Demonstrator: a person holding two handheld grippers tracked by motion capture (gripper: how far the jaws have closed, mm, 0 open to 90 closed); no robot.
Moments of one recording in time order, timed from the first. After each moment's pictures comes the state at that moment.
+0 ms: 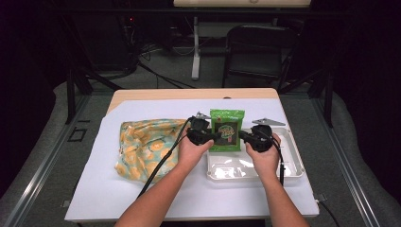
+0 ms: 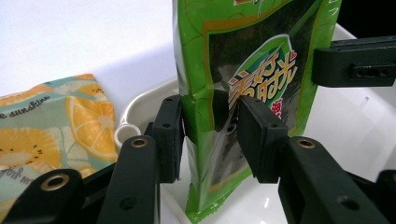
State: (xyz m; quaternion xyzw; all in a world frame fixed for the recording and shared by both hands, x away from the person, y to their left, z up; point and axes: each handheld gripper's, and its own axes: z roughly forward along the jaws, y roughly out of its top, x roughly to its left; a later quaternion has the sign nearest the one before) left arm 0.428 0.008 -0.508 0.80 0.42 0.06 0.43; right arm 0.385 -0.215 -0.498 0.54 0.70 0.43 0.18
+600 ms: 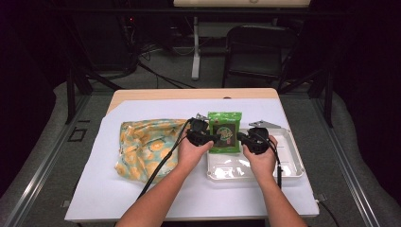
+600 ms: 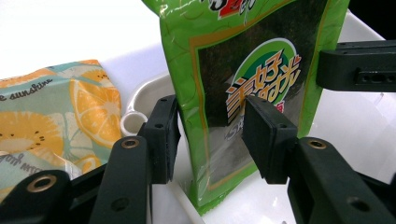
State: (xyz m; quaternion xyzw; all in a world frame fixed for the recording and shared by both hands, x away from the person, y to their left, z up) left arm 0.428 0.010 -0.514 0.80 0.43 0.06 0.42; right arm 0.384 -0.207 -0.507 0.54 0.70 0.42 0.19
